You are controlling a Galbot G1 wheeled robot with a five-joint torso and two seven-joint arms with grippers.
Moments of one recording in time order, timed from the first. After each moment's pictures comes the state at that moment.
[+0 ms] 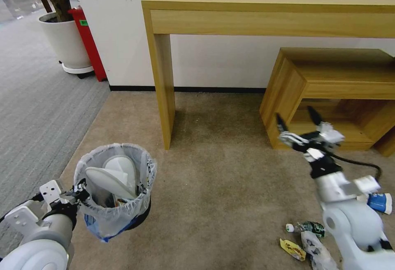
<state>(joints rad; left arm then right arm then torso) 1.63 -1.38 -0.86 -2.42 -0.81 0.58 -0.50 -1.45 1.21 0.77 2.15 0.45 0.20 -0.12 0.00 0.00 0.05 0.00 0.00</state>
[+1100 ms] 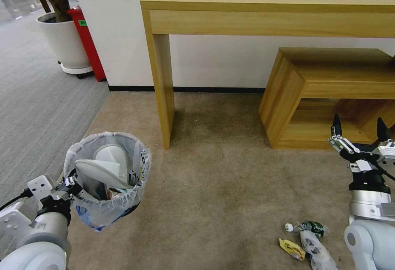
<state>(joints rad) 1.64 -1.40 -0.87 -2.43 -0.73 0.50 -0.46 -1.49 1.32 0.91 2.15 0.40 0.26 -0.01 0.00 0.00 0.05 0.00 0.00</state>
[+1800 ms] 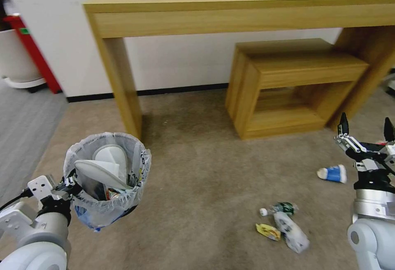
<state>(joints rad) 1.64 -1.39 -0.87 -2.43 -0.72 0.50 -0.45 -1.47 1.32 0.92 2.14 0.40 0.26 -0.01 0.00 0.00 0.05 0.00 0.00</state>
